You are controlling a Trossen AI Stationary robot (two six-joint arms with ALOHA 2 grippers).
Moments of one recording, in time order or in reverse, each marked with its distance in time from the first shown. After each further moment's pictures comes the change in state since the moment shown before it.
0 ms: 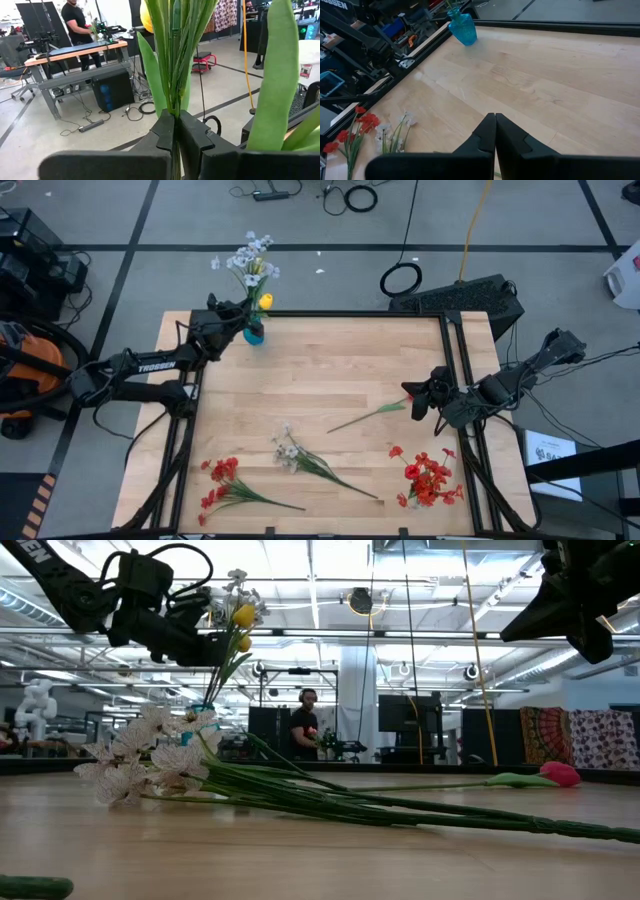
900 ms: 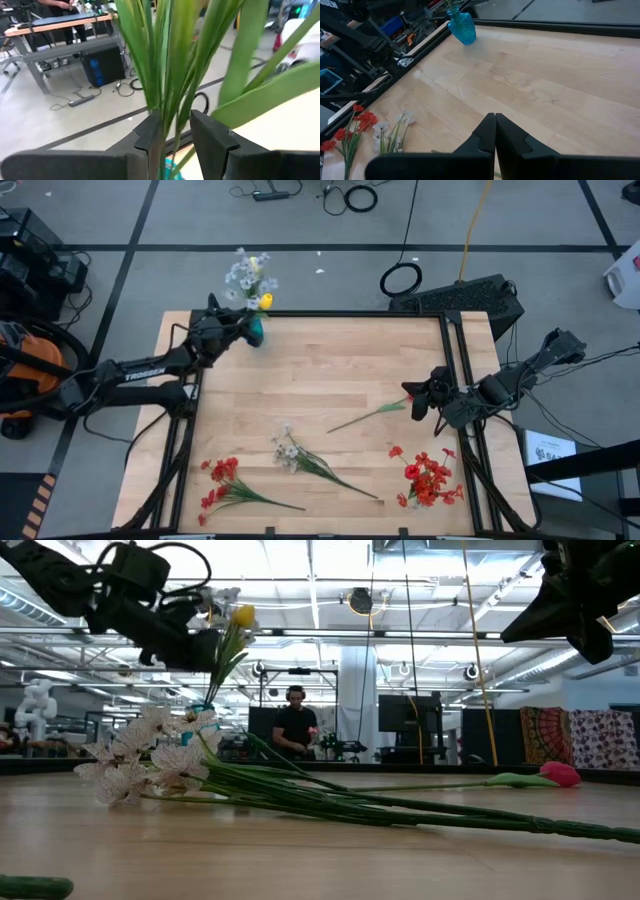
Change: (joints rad) left arm -0.073 -0.156 0.000 -0.313 -0.024 -0.127; right arm 0.000 0.000 0.000 -0.008 -0.001 -0.007
